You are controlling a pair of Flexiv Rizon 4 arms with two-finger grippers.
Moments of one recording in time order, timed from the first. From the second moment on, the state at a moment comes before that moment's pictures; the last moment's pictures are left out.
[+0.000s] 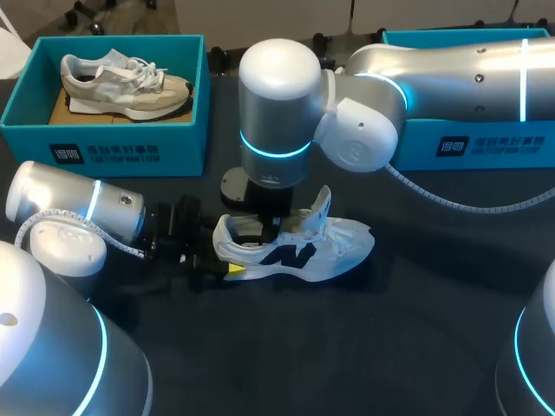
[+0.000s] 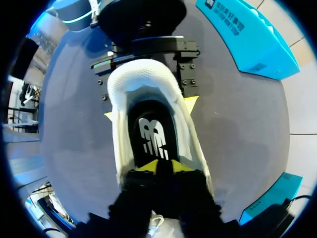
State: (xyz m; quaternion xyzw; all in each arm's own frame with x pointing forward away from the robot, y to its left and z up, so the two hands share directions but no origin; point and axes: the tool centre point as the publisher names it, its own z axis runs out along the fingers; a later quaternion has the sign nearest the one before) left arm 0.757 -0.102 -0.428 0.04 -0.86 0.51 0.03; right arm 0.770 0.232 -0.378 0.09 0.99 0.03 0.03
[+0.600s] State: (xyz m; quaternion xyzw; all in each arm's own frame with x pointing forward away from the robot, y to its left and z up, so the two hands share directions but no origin) left arm 0.758 -0.102 -0.429 0.04 -0.86 0.51 0.03; right arm 0.773 0.235 -0.400 0.10 0.99 0.05 0.01
